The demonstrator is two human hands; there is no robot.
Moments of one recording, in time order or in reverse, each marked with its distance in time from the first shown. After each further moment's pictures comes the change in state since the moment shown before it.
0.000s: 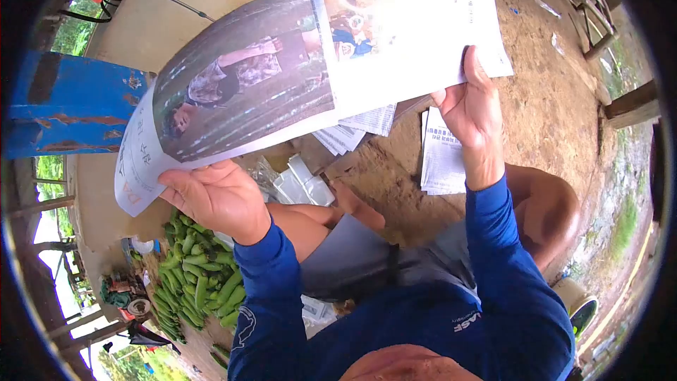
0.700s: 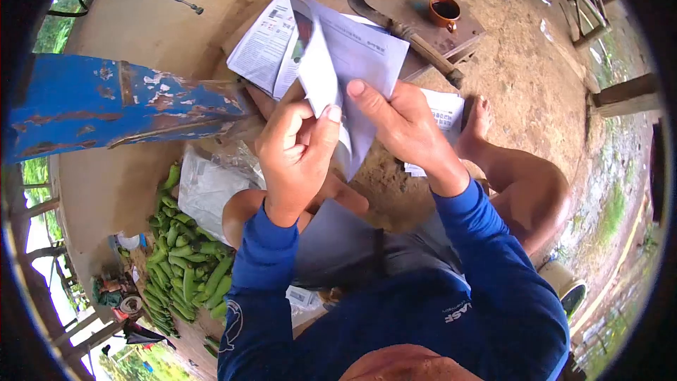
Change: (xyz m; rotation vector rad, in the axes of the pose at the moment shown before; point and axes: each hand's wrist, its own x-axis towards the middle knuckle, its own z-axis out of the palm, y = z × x) left_hand -0.077 -0.040 0.017 0.532 -0.676 -0.313; right_hand -0.039 0.061 0.029 -1.225 -0.214 -0.122
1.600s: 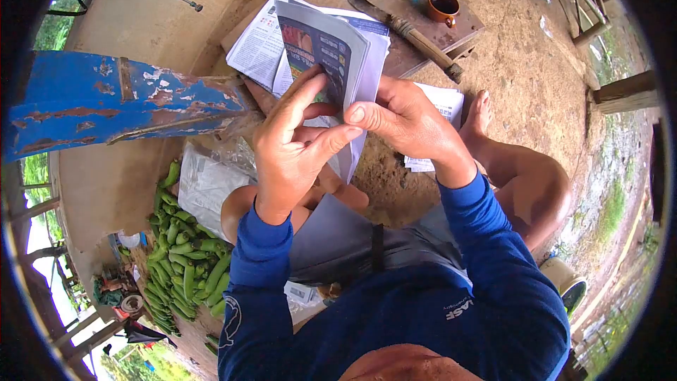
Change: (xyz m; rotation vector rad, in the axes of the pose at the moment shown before) left_hand 0.002 0.018 -0.004 -0.176 -0.140 -0.089; right_hand -0.001 -0.018 -0.020 0.083 -0.343 0.005
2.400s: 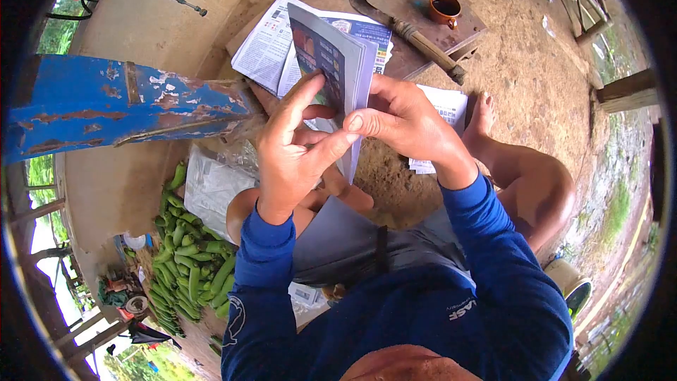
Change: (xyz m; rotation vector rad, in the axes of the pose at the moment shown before) left_hand -0.003 0.000 -0.005 -0.008 -0.018 -0.080; right_hand 0.002 0.003 0.003 0.169 -0.012 0.010
